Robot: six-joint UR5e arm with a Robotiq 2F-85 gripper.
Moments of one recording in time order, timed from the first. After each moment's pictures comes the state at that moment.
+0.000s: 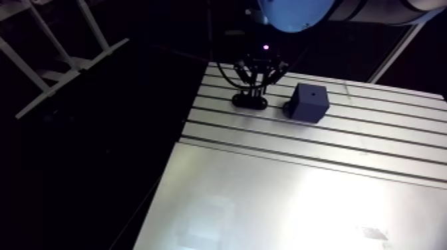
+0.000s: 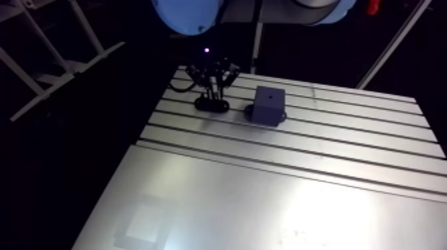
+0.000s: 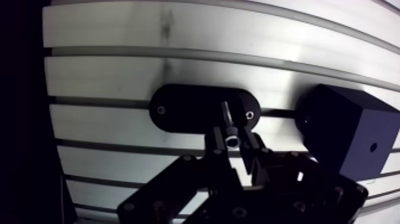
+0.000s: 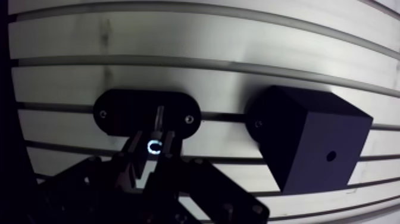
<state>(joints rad) 0.17 -1.10 1.75 -2.19 -1.62 -1.49</state>
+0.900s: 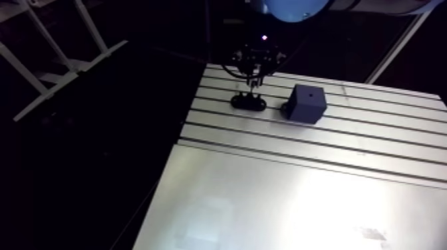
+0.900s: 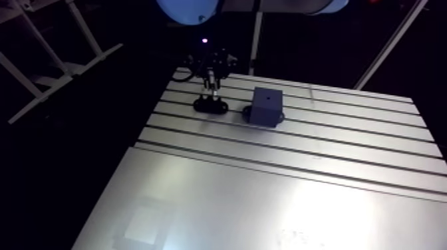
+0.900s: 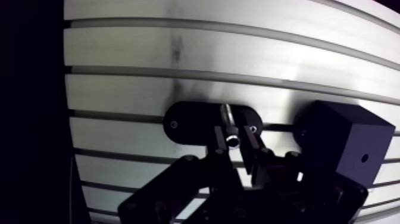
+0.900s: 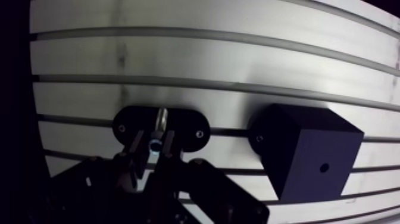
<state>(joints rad) 0.17 -1.10 1.71 -2.20 -1.58 -1.49</state>
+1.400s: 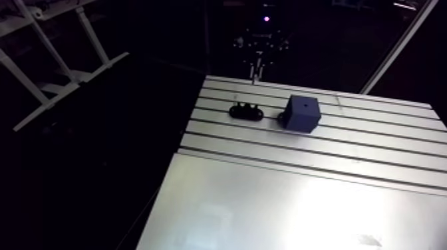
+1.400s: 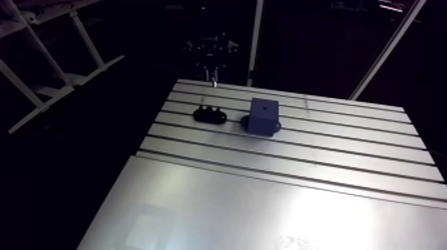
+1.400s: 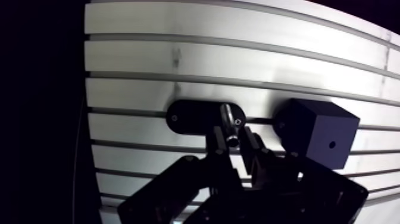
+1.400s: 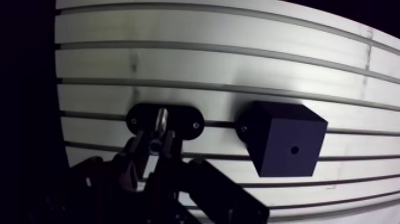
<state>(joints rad) 0.16 -1.16 1.62 -2.07 -1.59 -1.49</state>
